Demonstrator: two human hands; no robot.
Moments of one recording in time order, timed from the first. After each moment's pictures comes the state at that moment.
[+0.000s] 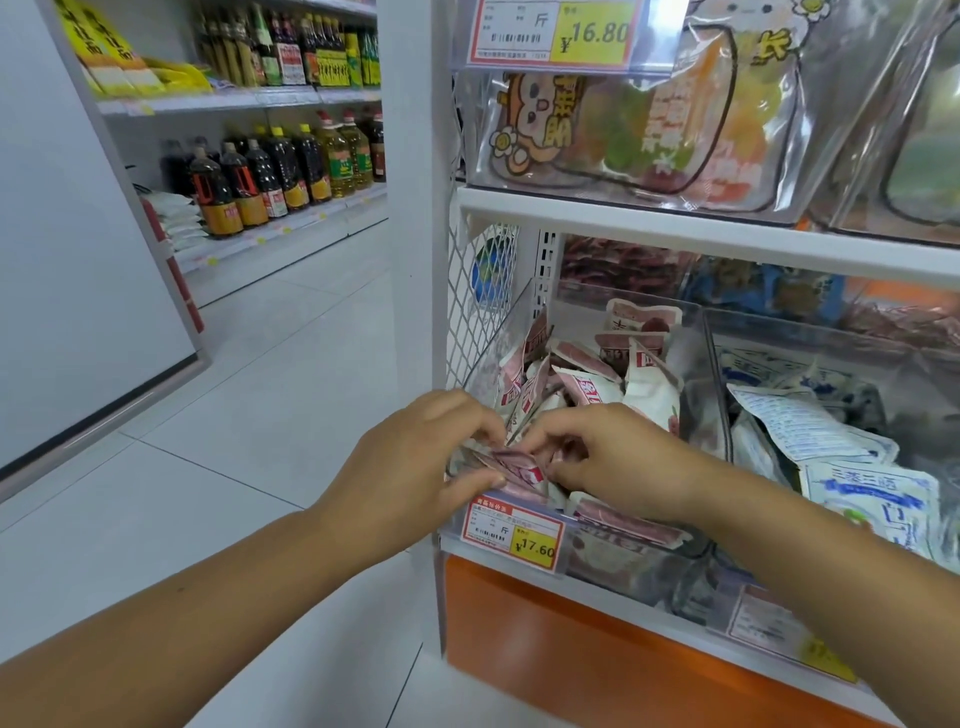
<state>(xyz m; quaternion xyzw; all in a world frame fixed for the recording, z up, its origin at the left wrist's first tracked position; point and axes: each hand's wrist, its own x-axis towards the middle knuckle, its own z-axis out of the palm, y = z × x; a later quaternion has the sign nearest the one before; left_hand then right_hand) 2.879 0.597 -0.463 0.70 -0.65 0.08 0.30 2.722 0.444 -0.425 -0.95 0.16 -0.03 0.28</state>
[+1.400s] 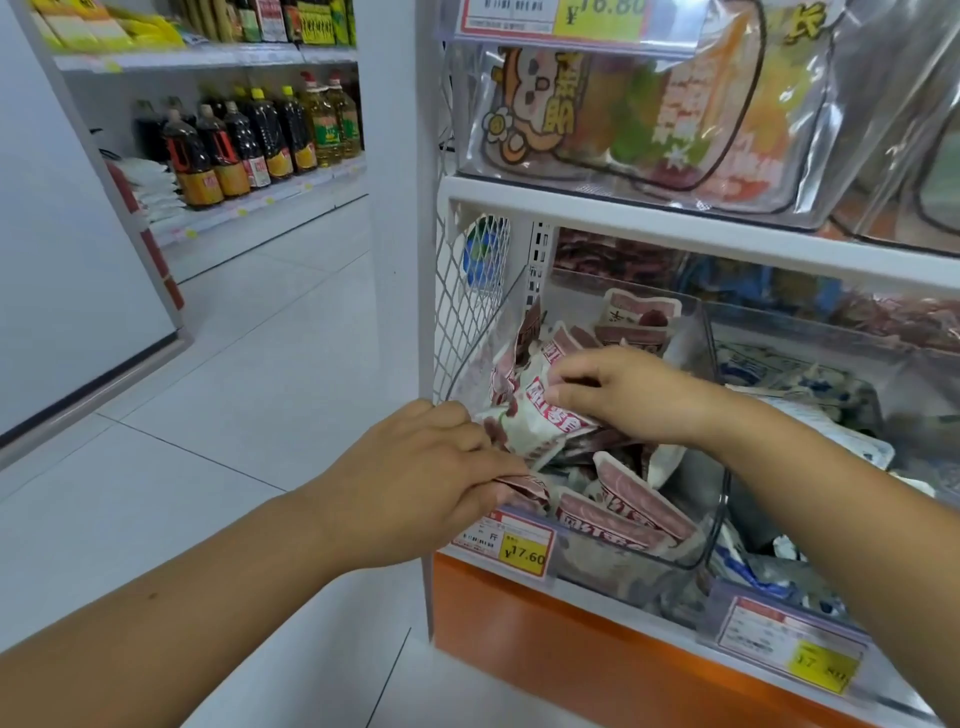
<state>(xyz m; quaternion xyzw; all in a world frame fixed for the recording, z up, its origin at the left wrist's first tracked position) 2.878 0.587 -0.453 0.67 -0.73 0.10 0.08 2.742 0.389 -0.408 -0.95 0.15 -0.02 0.27</state>
